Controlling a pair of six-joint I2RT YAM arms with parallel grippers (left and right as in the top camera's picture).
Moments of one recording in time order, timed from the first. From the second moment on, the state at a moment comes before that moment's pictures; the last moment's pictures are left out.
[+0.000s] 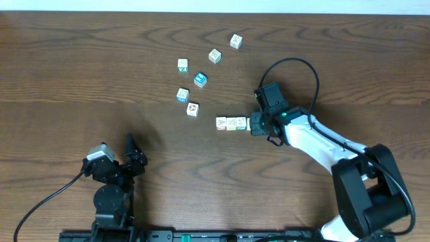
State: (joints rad) left arm -0.09 0.07 0.02 -0.10 -0.27 -0.38; right arm 0.44 1.76 0.96 -0.38 0.04 0.36
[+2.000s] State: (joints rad) left arm -0.09 0.07 0.02 -0.10 -0.27 -0.38; right arm 0.51 1.78 0.96 -0.46 0.00 0.38
